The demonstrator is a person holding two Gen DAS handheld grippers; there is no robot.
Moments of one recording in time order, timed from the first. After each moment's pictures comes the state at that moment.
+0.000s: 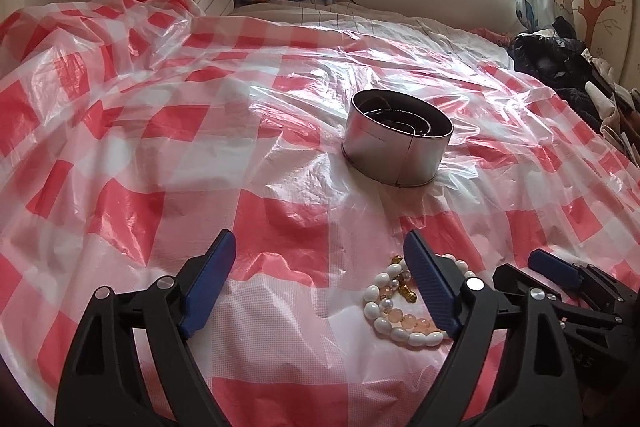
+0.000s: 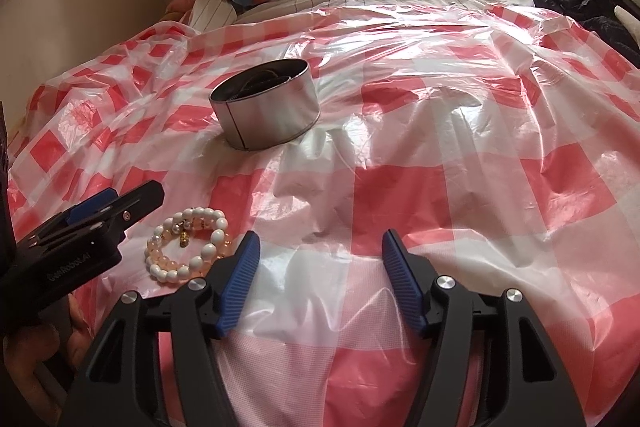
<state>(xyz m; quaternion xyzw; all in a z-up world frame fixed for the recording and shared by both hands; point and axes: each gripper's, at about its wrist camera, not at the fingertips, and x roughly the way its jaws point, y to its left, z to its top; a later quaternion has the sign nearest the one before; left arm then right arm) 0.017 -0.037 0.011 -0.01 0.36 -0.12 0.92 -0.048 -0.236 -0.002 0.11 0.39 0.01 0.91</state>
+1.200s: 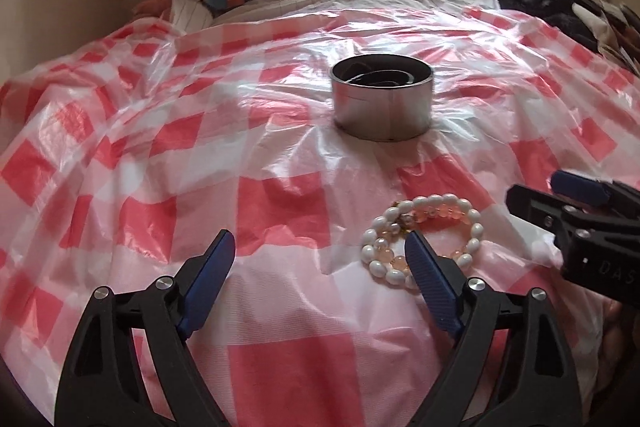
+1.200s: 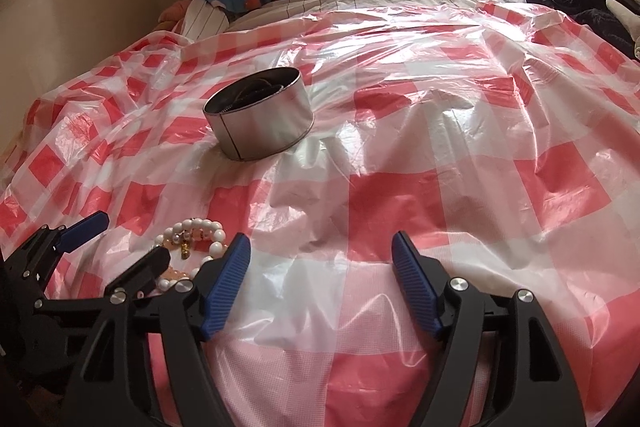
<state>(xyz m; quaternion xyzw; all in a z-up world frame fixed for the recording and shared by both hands) -0.003 -0.044 0.011 0.10 0.38 -0.11 0.91 -0.047 -0.241 0.001 0.13 0.39 -0.01 0.91</state>
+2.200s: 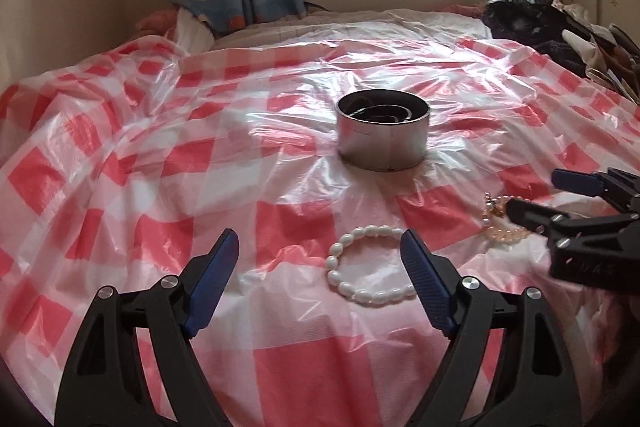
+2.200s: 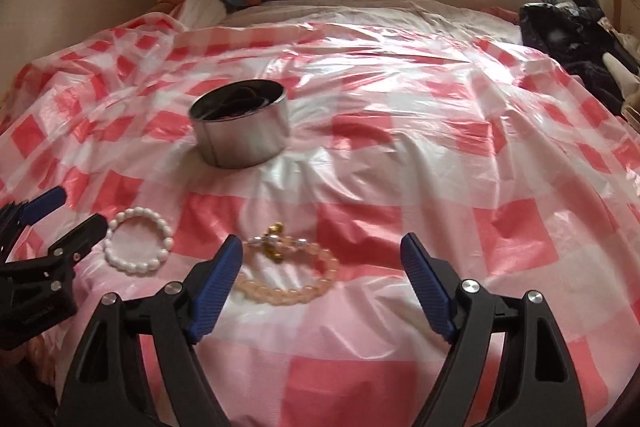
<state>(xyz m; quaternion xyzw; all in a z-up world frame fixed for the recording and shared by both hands) -0.010 -0.040 0.027 0.10 0.33 -0.15 0.93 -0.043 -0.239 0.018 0.03 0.39 -0.02 0.92</state>
